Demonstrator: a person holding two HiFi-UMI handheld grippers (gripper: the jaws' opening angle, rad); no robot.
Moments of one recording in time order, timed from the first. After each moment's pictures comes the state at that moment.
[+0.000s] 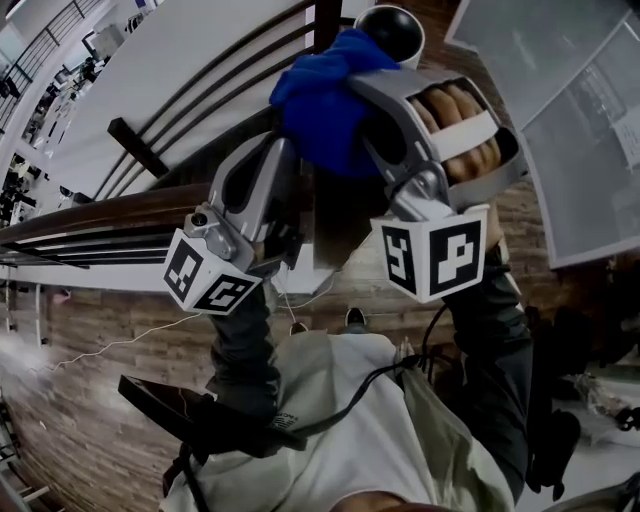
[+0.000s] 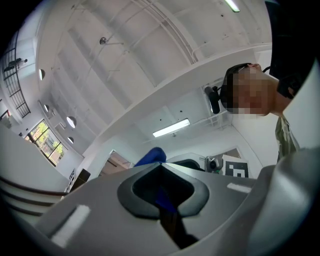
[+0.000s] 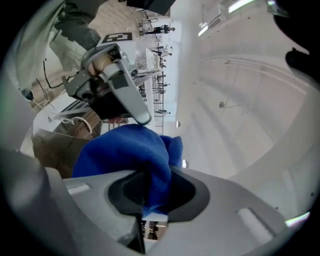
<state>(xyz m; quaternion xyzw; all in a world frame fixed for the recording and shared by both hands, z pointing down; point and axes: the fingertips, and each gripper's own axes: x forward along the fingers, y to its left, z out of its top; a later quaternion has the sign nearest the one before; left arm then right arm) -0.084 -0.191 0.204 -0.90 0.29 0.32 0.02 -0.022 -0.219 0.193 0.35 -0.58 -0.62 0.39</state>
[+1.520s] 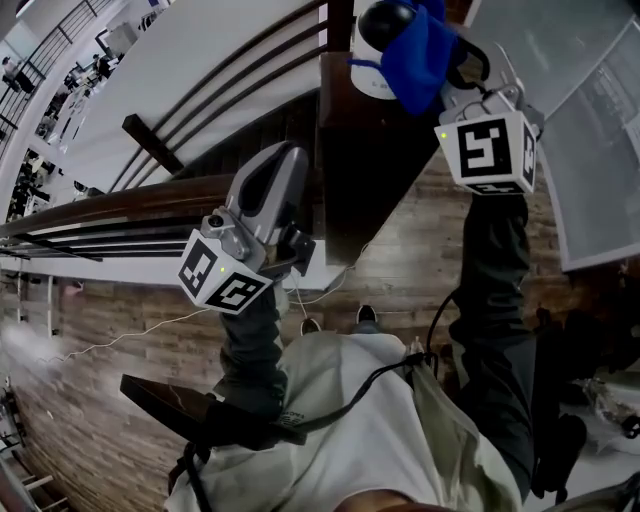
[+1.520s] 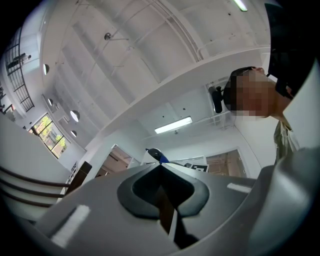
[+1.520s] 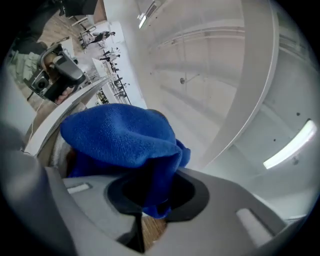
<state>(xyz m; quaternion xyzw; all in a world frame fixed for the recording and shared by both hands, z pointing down) -0.081 -0.178 0.223 -0.91 0.28 0.31 -0.02 0.073 -0.293 0.164 0.48 -0.71 -0.45 0.26</state>
